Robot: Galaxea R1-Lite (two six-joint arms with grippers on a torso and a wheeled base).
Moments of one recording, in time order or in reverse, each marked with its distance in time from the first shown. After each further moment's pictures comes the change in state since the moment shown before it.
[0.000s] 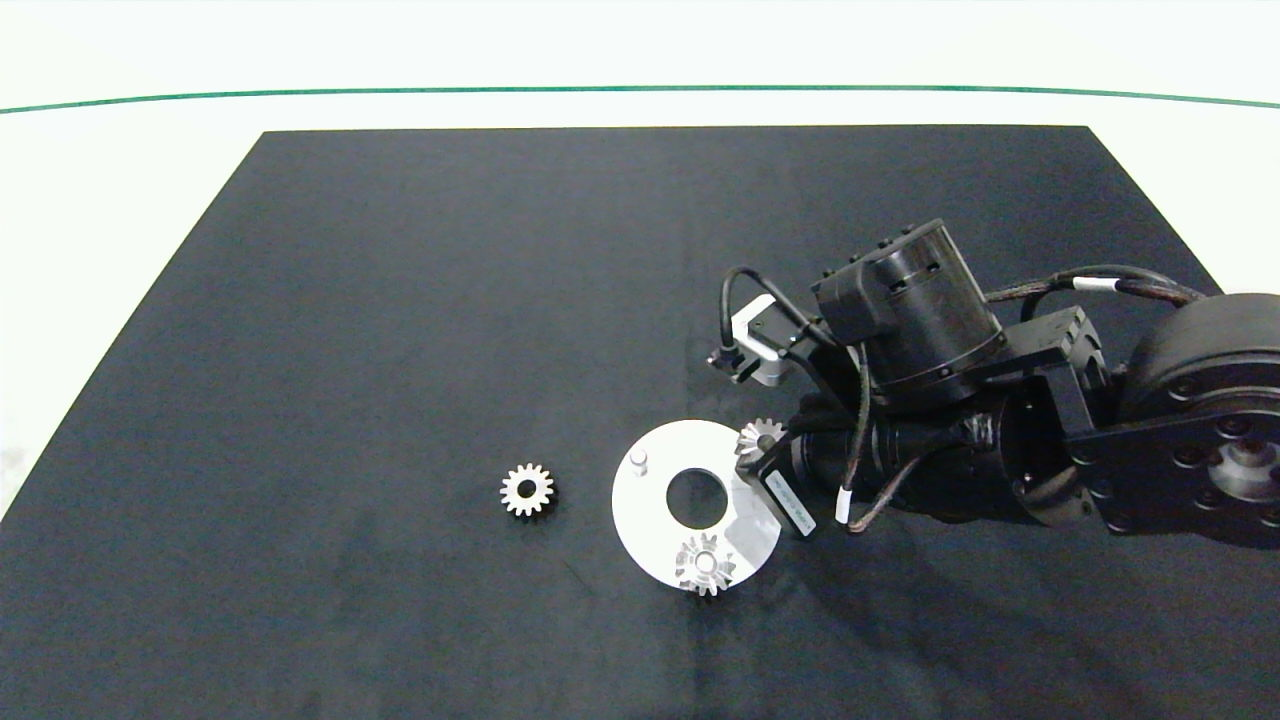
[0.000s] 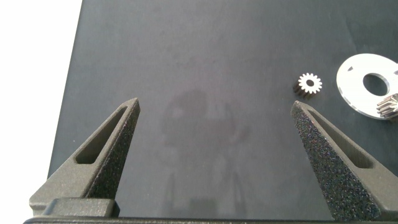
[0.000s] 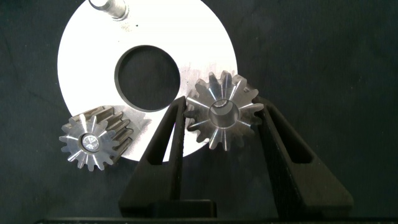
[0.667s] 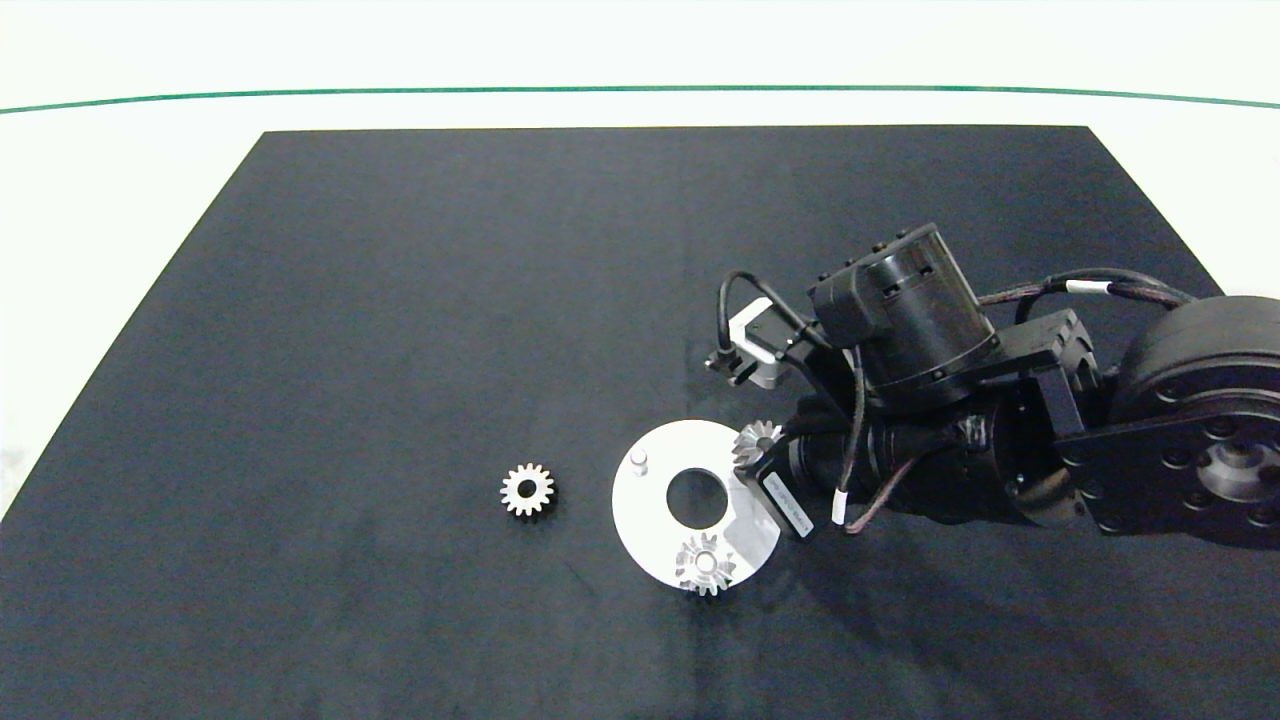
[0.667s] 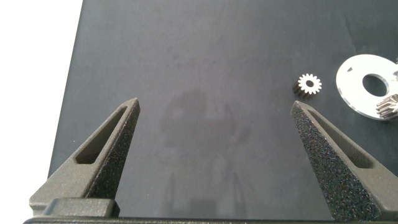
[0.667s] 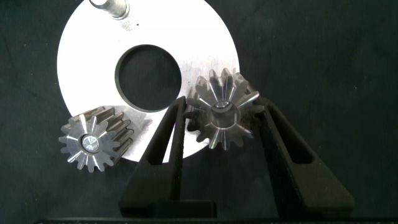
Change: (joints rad) left arm 0.000 0.000 -0.002 0.000 0.000 0.000; right arm -0.002 0.006 0.000 0.000 0.001 0.001
